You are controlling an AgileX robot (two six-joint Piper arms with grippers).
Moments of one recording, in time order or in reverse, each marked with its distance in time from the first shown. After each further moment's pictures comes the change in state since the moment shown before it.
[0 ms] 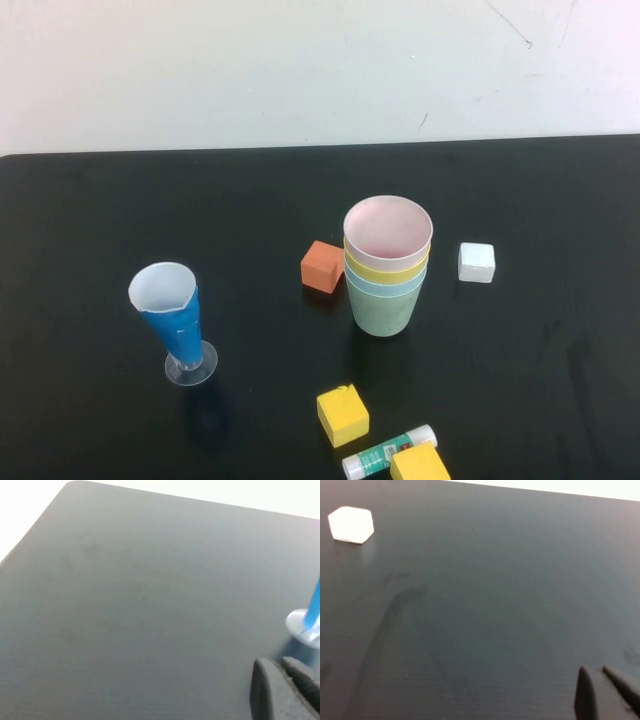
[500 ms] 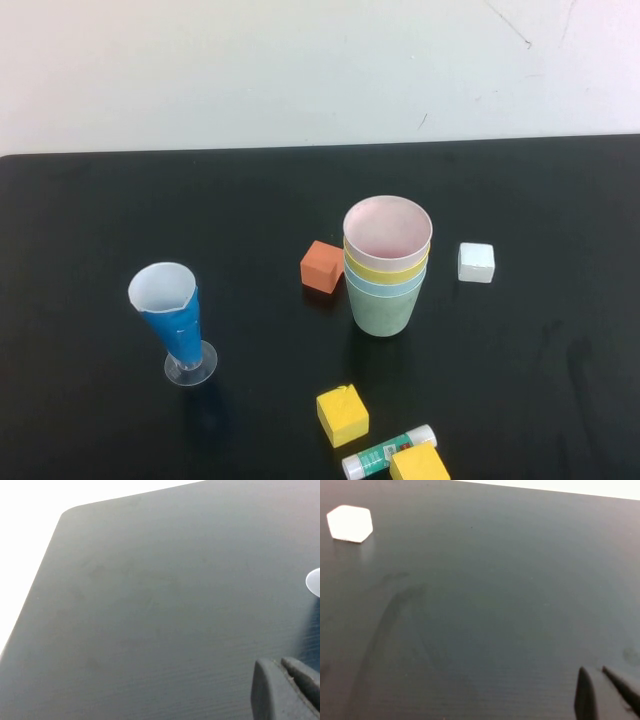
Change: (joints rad) right arm 0.000 0.000 0.000 0.000 0.000 0.000; left arm 0.033 -0.002 0.045 -0.060 -0.021 0.410
